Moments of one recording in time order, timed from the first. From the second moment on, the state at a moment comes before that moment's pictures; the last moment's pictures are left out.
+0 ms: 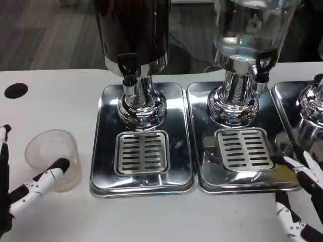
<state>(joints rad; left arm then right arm) 0.42 0.26 0.13 -0.55 1.02 0.32 -0.16 0.61 -0.30 -0.04 -0.32 -0.48 -0.32 -0.08</state>
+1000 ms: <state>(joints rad) 0.15 0.35 -0.06 -0.34 1.20 0.47 -0.22 0.62 -0.32 -0.05 -0.32 -0.44 -0.35 -0.03</state>
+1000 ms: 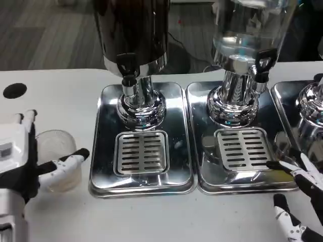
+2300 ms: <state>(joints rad) 0.08 0.37 -0.18 -0.17 1.26 0.50 -0.08 0.59 -0.32 -0.05 -0.28 -0.42 -0.37 -0.02</state>
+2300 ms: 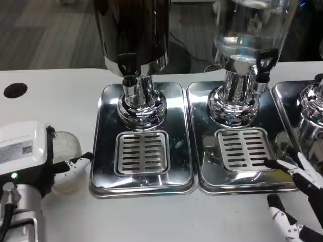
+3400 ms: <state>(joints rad) 0.11 0.37 -0.13 -0.29 1.18 0.47 -0.03 0.56 -0.32 -0.02 -0.29 -0.43 -0.36 -0.01</state>
